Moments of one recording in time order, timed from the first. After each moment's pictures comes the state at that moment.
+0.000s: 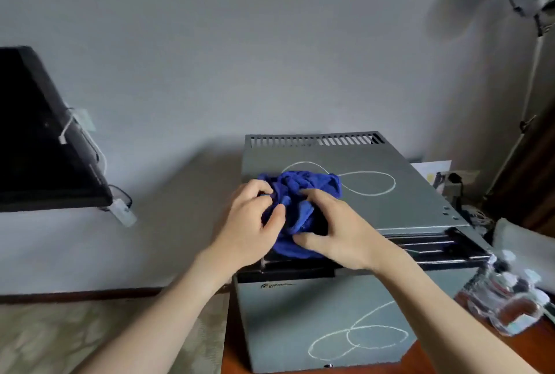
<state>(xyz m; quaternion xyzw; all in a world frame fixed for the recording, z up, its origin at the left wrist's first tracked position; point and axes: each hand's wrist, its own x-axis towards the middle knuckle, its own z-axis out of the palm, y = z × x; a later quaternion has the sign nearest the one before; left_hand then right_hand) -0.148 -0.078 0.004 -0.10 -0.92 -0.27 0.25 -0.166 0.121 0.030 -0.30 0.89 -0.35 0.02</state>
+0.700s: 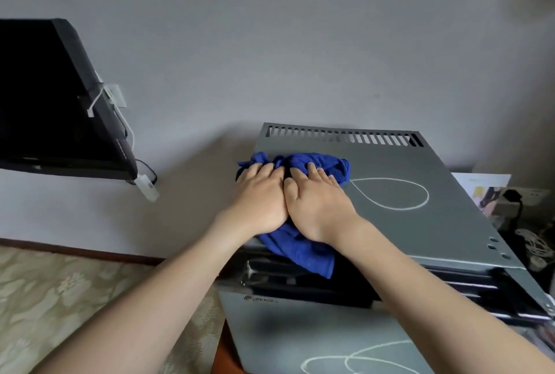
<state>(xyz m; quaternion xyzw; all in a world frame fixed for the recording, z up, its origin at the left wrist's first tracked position) -0.225 -0.064 -0.001 -0.02 -1.00 0.00 0.07 -0.243 0.069 0.014 -0.24 0.95 -0.20 0.05</state>
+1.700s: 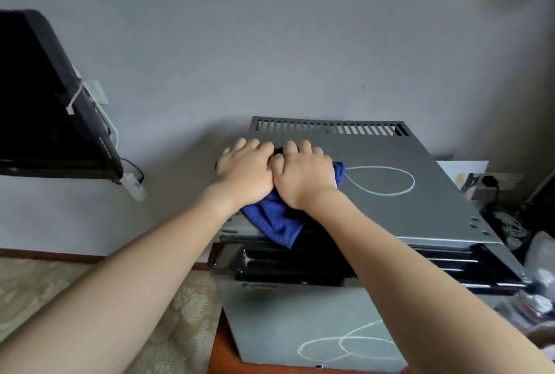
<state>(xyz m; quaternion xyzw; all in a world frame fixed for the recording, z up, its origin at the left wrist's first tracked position) -0.252 -0.086 -0.001 0.02 -0.98 -0.05 0.17 -0.264 0.047 0.012 -0.19 0.96 -0.14 -0.11</state>
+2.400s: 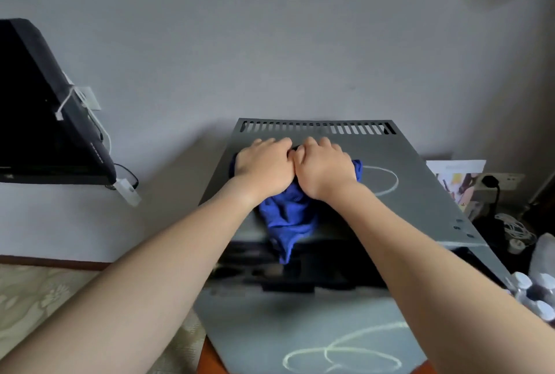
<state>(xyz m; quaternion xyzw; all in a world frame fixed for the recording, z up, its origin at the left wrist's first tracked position) -0.297 -0.024 -0.002 0.02 -0.98 -0.09 0.20 -0.303 0.109 0.015 -0.16 0.97 -0.18 -0.09</state>
